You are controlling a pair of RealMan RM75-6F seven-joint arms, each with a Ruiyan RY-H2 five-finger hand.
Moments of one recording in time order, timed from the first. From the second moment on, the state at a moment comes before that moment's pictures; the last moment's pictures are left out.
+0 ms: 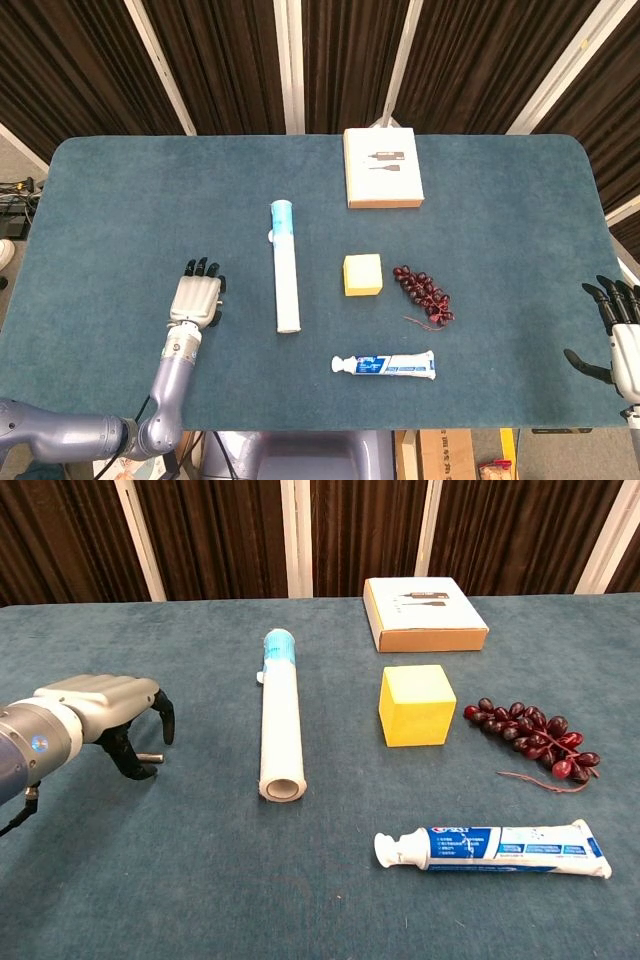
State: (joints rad) left arm -0.78 -1.71 -0.14 -1.60 0.59 1.30 0.88; right arm 0.06 -0.97 0.10 -1.73 -1.43 1.48 0.01
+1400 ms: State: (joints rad) left arm -0.74 -1.75 -0.13 -1.54 0.66 1.30 0.92; right arm 0.06 -0.97 0.10 -1.73 -1.42 1.46 0.03
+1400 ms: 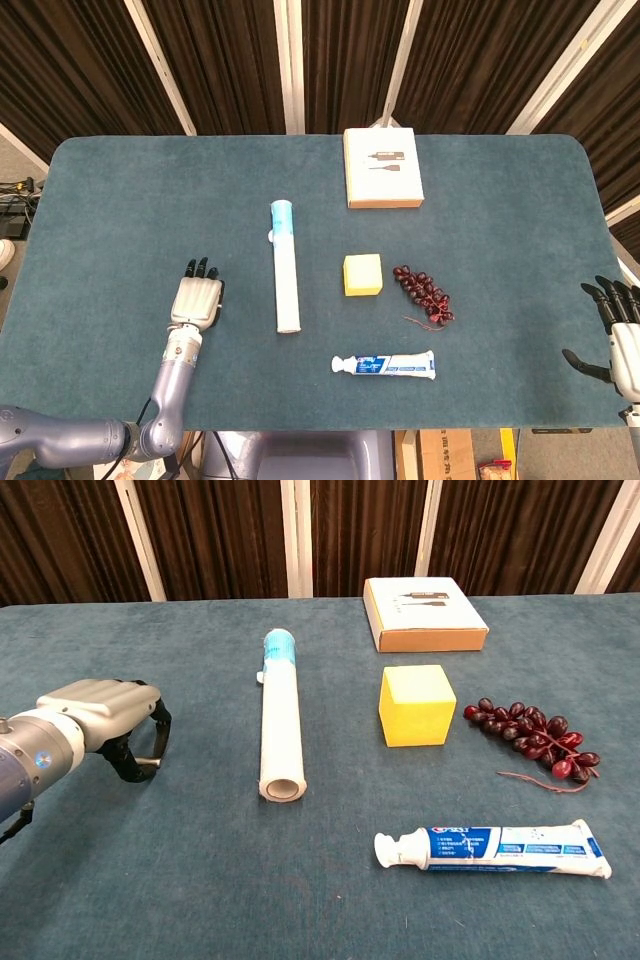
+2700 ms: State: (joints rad) left arm -0.68 -1.63 -0.20 -1.63 0.72 1.19 0.69; right arm 0.07 -0.98 0.10 -1.73 -1.42 1.46 0.02
